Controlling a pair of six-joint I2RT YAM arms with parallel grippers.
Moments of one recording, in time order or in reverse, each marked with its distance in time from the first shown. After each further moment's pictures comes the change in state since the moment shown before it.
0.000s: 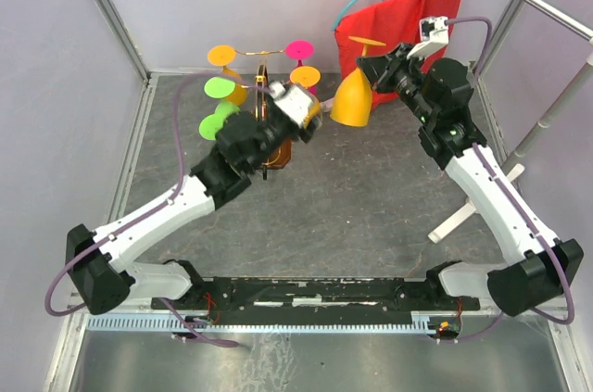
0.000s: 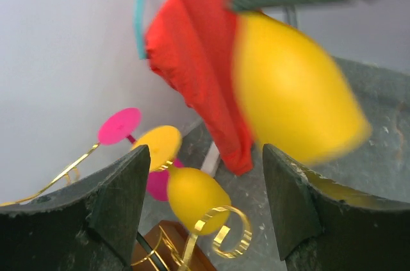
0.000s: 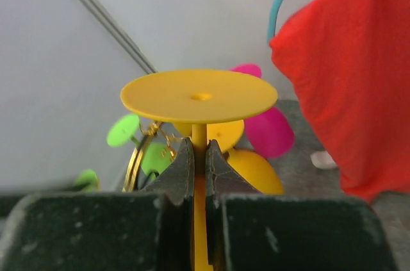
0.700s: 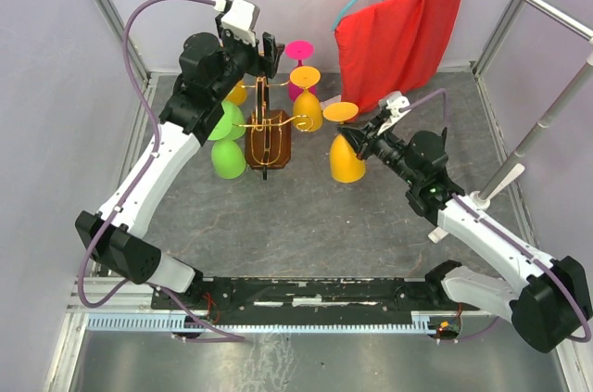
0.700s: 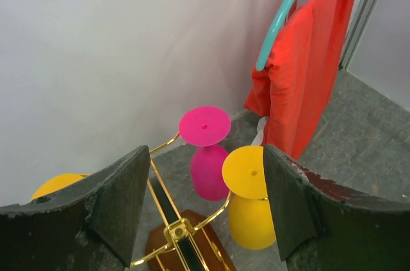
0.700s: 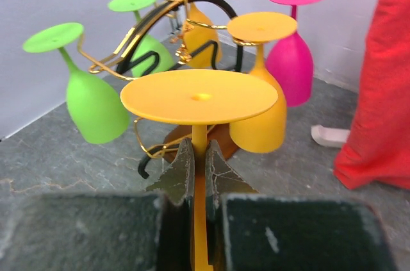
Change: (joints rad) left arm 0.426 0.217 0.507 -0.357 0.221 -0.308; right arm 0.154 -0.251 -0.608 0.336 -0.107 -0.408
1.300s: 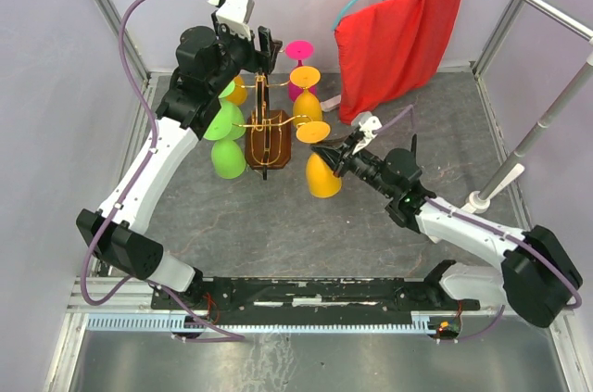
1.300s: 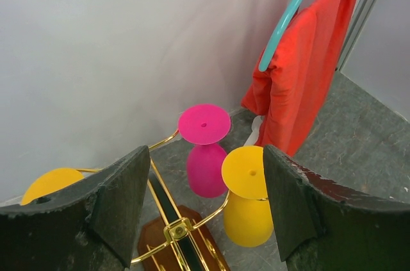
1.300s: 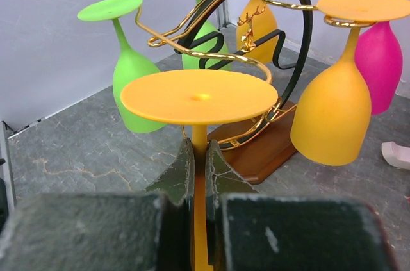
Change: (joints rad) left arm 0.035 0.041 0.074 -0.077 0.032 -0.067; right arm 0.172 0.125 -0.108 0.301 0.008 0.003
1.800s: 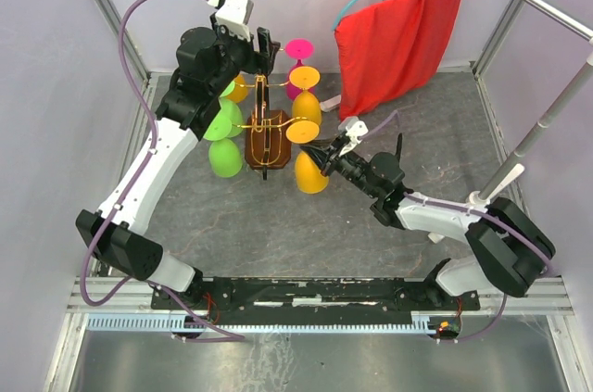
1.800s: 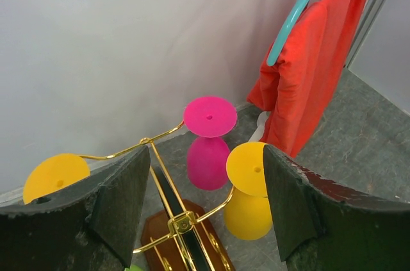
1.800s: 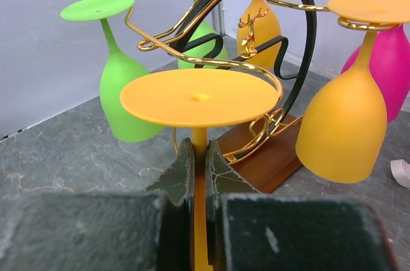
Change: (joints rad) left arm 0.000 -0.002 -0.003 -0.015 -0.032 0.000; right arm 0.049 0.217 -0.020 0.284 0.062 -0.032
